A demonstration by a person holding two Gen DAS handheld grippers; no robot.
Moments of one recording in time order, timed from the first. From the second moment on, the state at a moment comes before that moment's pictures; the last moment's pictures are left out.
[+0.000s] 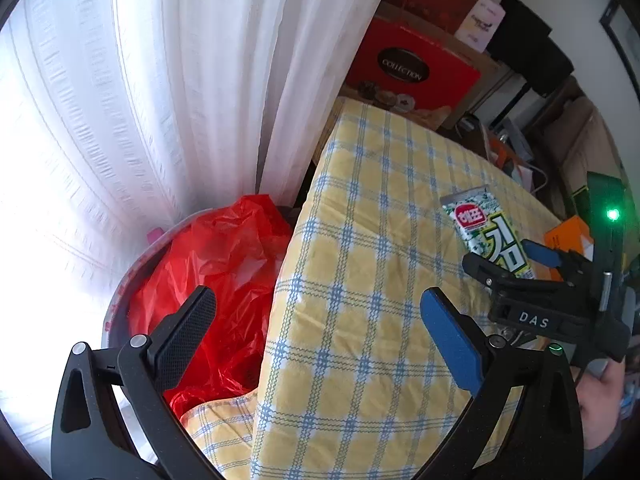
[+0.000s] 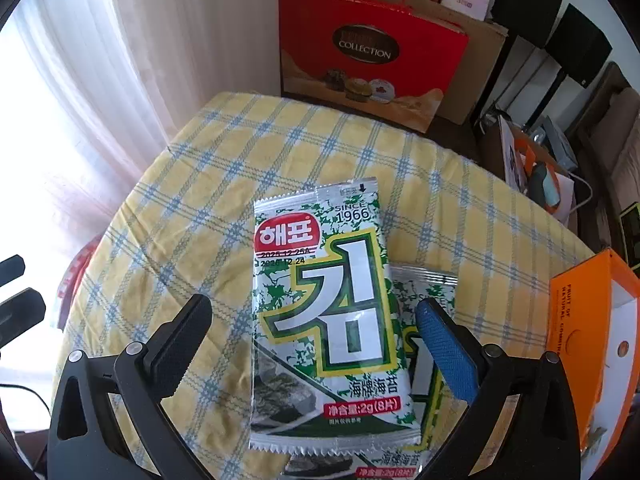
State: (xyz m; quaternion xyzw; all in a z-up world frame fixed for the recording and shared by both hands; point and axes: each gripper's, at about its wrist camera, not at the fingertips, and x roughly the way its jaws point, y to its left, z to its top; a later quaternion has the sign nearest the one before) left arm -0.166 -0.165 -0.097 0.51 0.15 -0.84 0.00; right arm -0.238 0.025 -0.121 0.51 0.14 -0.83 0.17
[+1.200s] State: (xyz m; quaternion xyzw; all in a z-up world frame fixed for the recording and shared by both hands) left arm -0.180 -0.054 -0.085 0.53 0.10 -0.84 -0.07; right arm -0.209 0.137 -0.020 0.46 0.03 -0.87 0.16
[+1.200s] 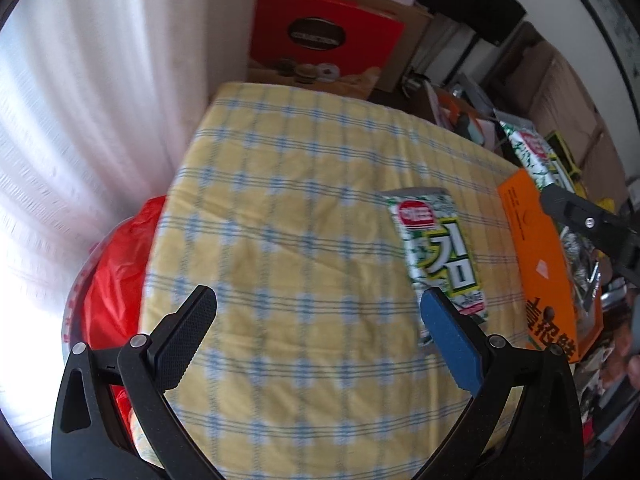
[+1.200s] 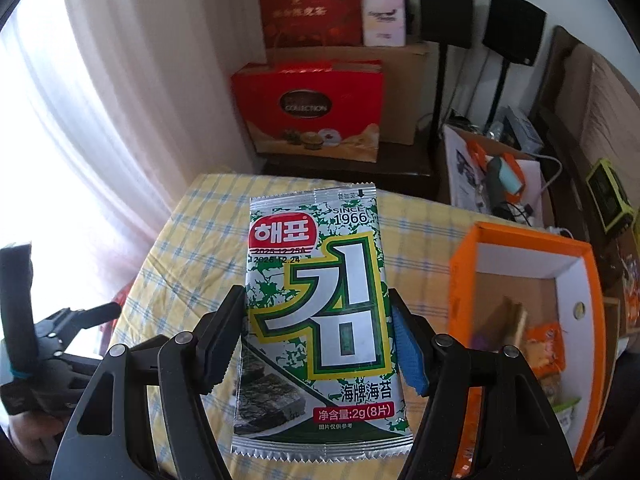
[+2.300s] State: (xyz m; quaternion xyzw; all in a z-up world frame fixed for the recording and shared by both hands) left arm -0.221 0.079 -0.125 0.56 0.05 -0.82 -0.07; right arm -0.176 0.253 0.005 0.44 -0.04 -0.89 0.13
